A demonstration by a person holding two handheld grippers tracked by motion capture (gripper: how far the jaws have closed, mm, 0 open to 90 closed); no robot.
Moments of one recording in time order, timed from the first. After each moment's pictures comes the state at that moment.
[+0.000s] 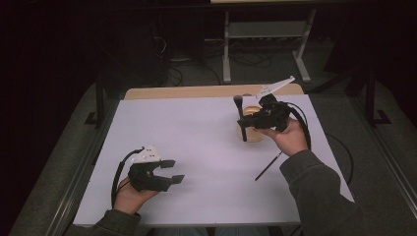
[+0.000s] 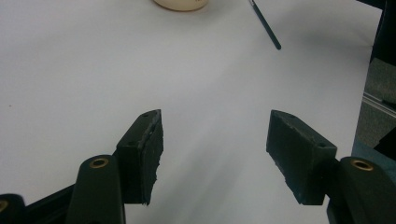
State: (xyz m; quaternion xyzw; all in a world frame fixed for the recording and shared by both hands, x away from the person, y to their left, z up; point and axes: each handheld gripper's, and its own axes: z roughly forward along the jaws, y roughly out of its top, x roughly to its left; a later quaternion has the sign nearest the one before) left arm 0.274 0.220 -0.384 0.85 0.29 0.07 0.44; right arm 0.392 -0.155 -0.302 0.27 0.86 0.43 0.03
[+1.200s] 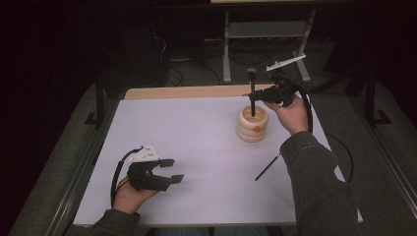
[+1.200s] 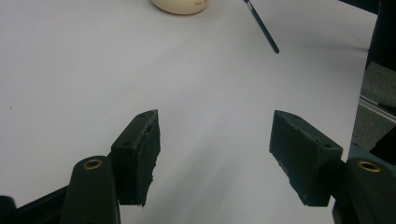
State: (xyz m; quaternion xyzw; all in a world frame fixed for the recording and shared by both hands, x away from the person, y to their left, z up) left arm 0.275 0.222 -0.383 0.84 0.29 0.07 0.45; right arm 0.451 -0.182 -0.287 0.38 0.82 0.43 0.07
